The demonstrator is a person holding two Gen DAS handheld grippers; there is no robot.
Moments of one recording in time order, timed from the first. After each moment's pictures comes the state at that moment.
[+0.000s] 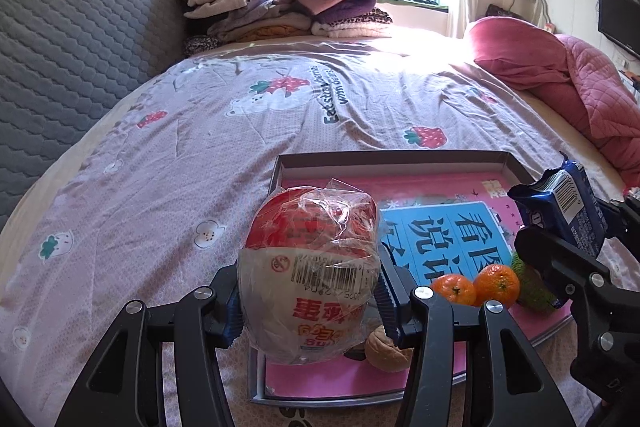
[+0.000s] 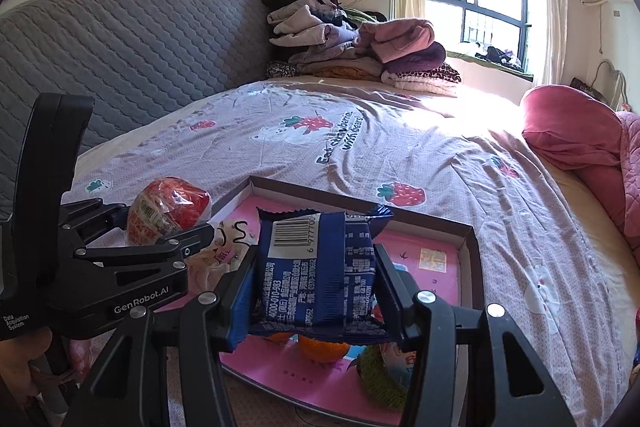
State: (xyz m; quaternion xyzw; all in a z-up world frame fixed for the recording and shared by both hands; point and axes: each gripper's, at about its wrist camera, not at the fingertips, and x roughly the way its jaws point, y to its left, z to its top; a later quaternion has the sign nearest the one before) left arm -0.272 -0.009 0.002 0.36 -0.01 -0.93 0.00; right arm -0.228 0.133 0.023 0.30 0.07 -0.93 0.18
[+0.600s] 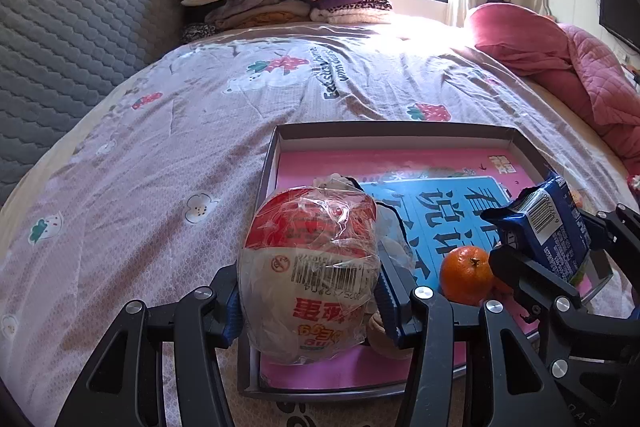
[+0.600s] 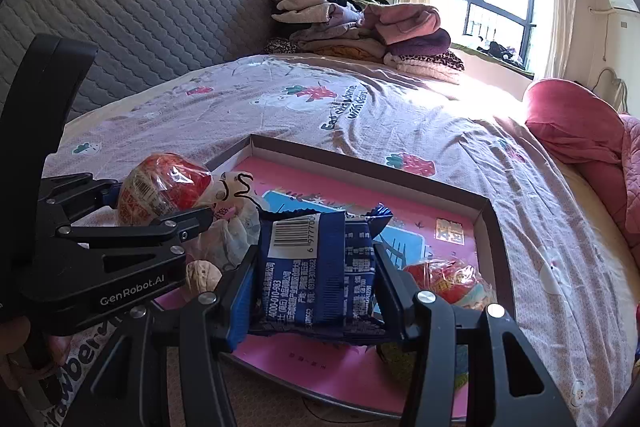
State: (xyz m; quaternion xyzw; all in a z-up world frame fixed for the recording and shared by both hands) left arm -0.269 -0.010 -0.023 0.38 -0.01 -0.93 0.00; right arm -0.226 0.117 -0.011 0.32 0.09 -0.93 0.16
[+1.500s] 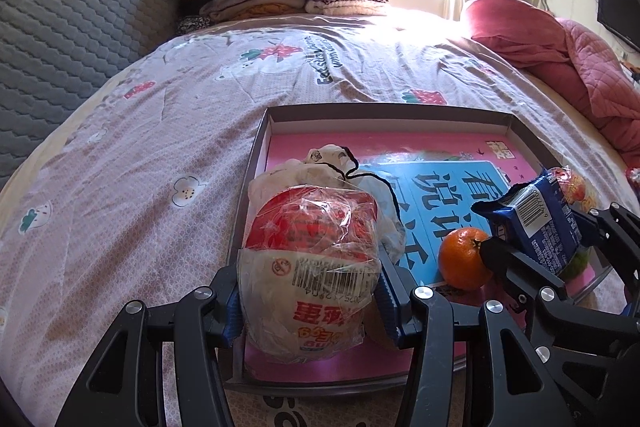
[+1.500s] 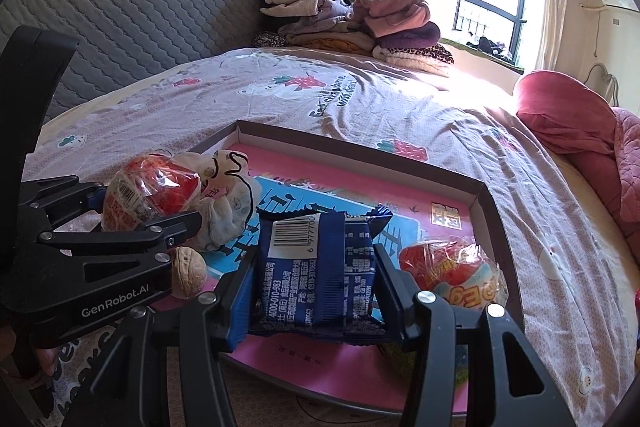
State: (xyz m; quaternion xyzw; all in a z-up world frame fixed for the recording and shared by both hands) left arm -0.267 -0.007 -0.037 0.39 -0.01 -0.92 -0.01; right arm -0.228 0.118 -0.027 0.33 0.10 -0.93 0.14
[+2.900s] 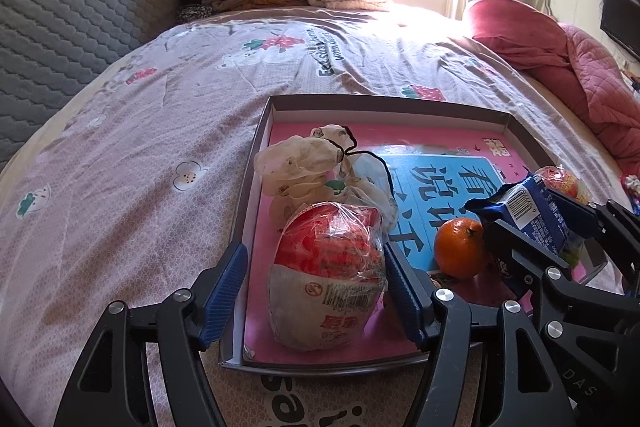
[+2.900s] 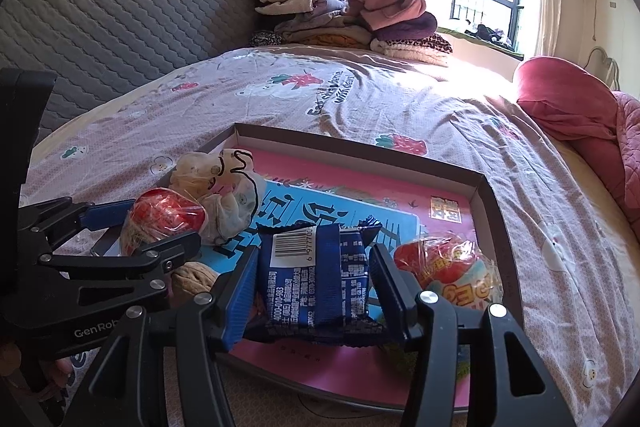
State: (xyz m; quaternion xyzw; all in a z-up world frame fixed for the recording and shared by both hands) left arm -0.261 -0.010 -0.035 0.40 0.01 -0.92 -0.01; right arm -0.228 0.126 -0.019 0.34 0.07 -0.93 0.14
